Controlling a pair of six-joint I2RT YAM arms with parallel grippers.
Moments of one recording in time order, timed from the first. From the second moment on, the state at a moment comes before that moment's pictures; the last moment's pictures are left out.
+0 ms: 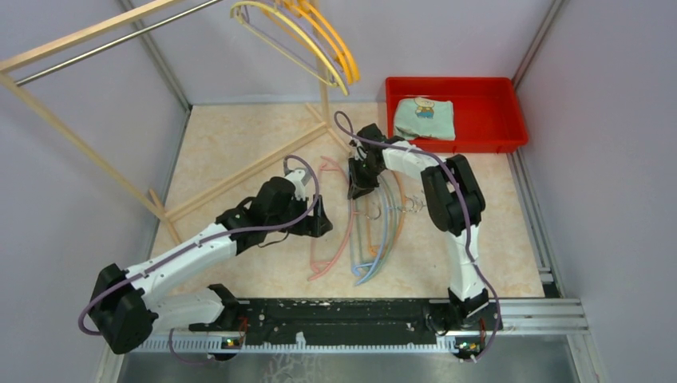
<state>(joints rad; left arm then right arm) -0.77 1.12 0.77 -0.31 0.05 -0.53 0.50 2.11 1.55 -0.62 -0.38 0.35</state>
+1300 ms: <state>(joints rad) -0.99 1.44 0.85 -0.22 -0.21 -0.44 0.50 1.94 1.73 -0.82 -0.44 0.40</state>
